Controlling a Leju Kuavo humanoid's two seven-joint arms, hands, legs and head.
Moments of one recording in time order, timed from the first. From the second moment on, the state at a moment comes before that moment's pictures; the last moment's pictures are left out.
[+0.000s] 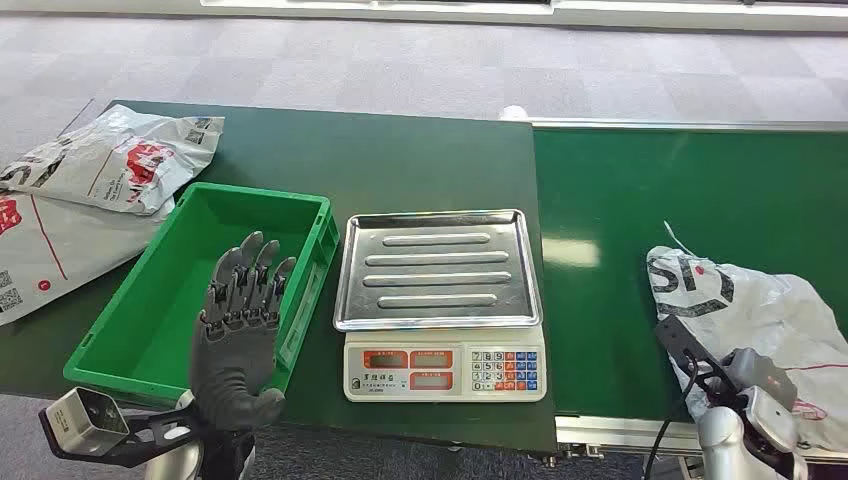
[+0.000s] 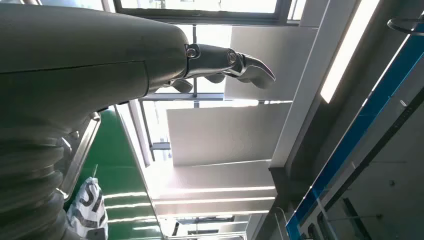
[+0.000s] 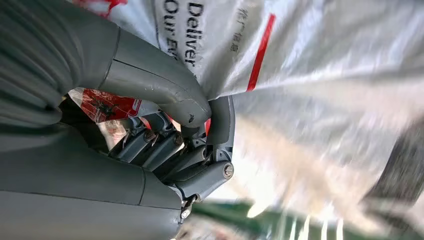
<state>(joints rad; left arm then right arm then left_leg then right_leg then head) 0.04 -0.26 -0.11 -1.70 0.14 -0.68 -0.70 -0.12 -0.12 -0.48 -1.23 1.45 0.08 0.24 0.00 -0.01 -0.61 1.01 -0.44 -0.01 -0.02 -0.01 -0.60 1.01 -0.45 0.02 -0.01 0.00</state>
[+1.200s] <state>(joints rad) -0.13 -0.27 -0.11 -1.50 0.14 -0.78 -0.70 -0.57 0.07 0.47 -1.21 1.32 -0.21 -0.21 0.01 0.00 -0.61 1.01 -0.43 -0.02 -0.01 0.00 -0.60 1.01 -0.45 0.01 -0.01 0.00</state>
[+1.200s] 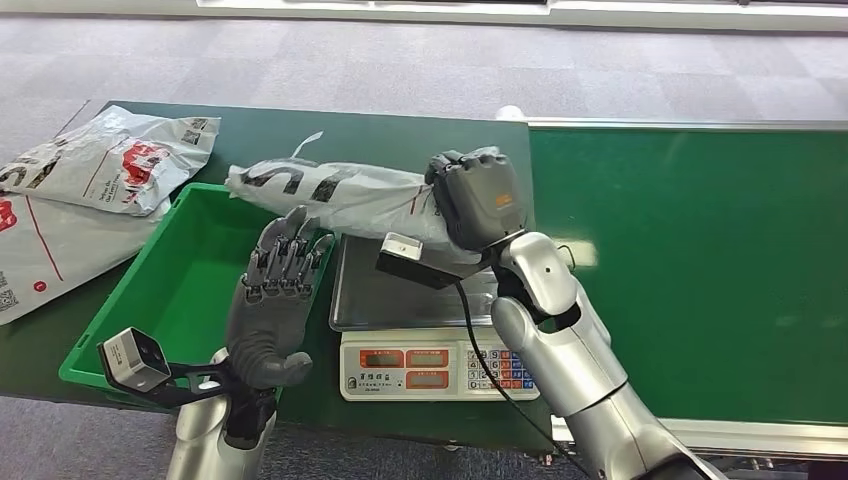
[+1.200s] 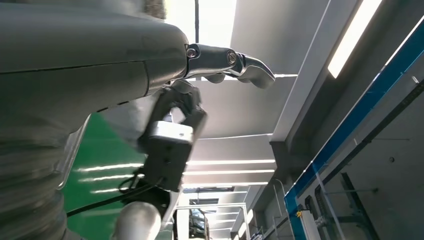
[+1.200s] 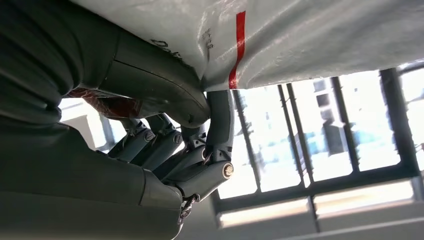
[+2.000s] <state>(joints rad) -0.06 -0.26 -0.05 -1.57 0.13 -0.72 -0.70 -0.70 0.18 0.66 -0.95 0.93 -0.27 -0.26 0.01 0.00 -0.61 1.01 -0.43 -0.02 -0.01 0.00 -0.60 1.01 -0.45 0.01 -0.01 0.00</state>
